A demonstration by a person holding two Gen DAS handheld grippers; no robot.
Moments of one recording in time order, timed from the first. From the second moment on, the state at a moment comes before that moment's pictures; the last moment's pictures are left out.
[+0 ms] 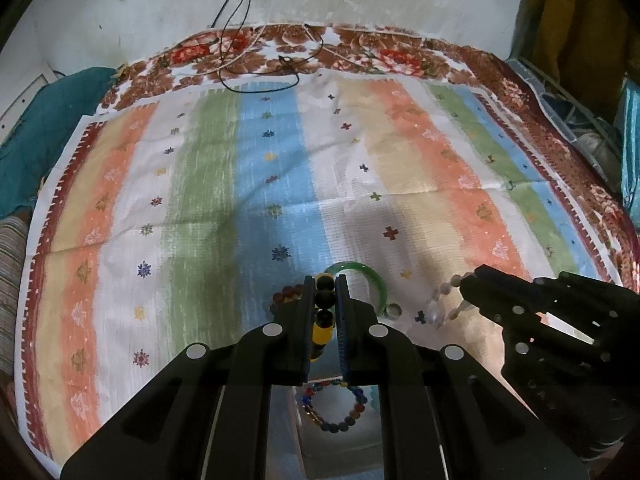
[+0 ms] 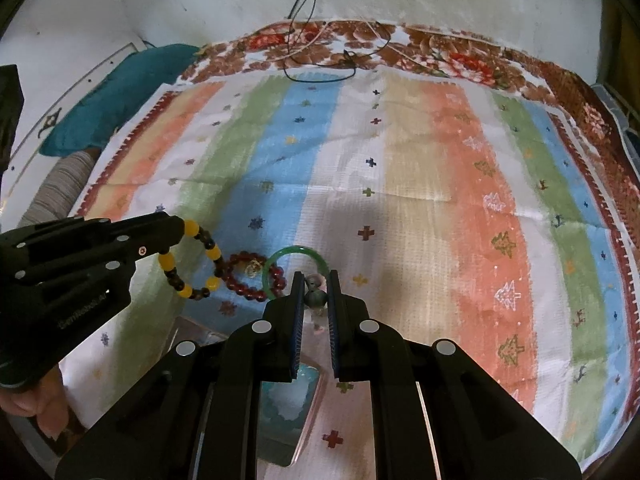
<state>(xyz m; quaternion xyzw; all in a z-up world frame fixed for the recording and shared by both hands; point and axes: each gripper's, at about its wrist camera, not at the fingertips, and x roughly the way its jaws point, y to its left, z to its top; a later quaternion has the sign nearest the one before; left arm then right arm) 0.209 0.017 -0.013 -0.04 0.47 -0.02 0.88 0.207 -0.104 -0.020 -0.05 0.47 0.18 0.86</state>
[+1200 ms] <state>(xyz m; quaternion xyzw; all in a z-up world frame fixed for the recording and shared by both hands) 0.119 0.002 0.018 -0.05 0.43 -0.06 0.90 0.128 -0.103 0.002 -0.06 0.43 0.21 0.88</state>
